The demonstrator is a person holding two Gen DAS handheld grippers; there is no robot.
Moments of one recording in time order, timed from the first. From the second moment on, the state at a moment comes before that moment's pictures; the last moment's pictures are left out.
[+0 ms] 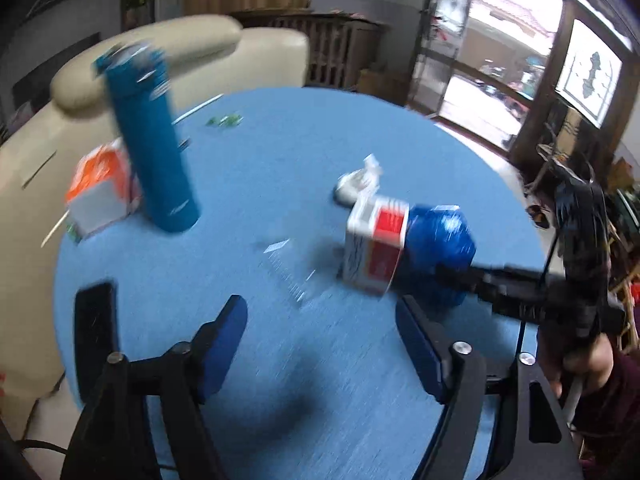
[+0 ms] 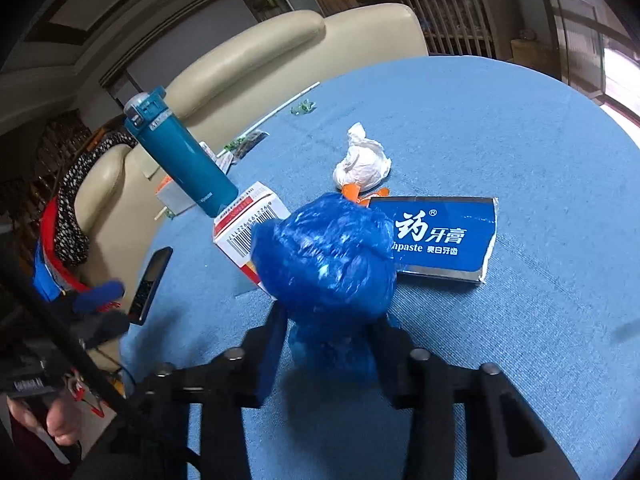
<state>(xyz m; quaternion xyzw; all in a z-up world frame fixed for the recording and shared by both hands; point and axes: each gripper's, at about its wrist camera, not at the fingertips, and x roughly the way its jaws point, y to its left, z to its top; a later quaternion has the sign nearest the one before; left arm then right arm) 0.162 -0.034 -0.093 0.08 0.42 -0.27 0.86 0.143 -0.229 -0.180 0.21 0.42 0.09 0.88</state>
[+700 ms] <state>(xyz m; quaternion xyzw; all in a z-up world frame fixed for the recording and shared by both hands) 0.208 -0.114 -0.135 0.08 0.46 -0.30 0.83 0.056 -0.313 -0.176 0.31 0.40 0.02 0.86</state>
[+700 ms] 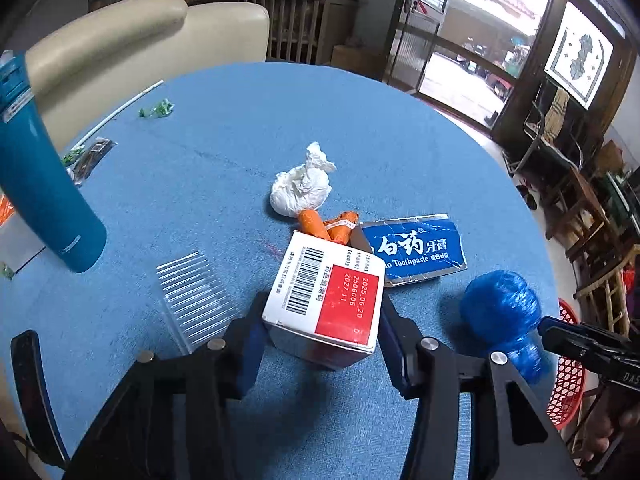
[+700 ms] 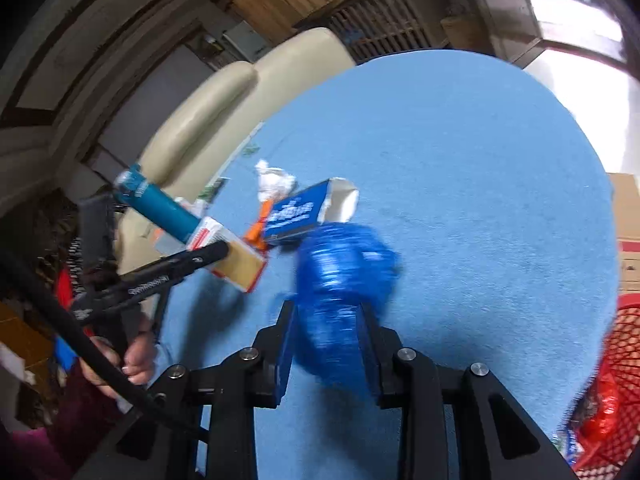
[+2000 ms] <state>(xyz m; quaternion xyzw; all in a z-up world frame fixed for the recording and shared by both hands) 0.067 -0.103 -0.043 0.16 0.35 -0.26 0.88 -0.016 -0.290 -0.102 0.26 0.30 0.05 0.92</state>
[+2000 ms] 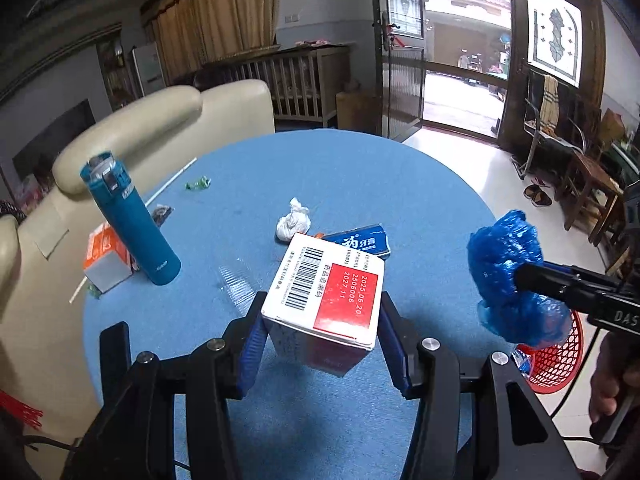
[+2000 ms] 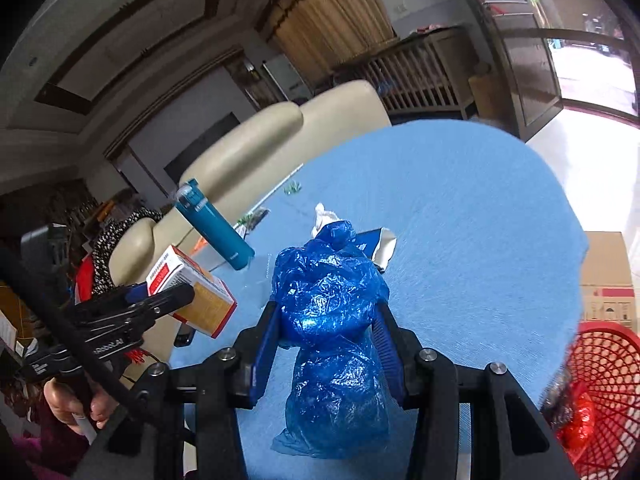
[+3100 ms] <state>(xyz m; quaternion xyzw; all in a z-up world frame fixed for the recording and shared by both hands) 0.014 -0.156 -0.032 0.23 0.31 -0.30 0.87 -0.090 -0.321 -0.087 0.28 0.24 0.01 0.93</state>
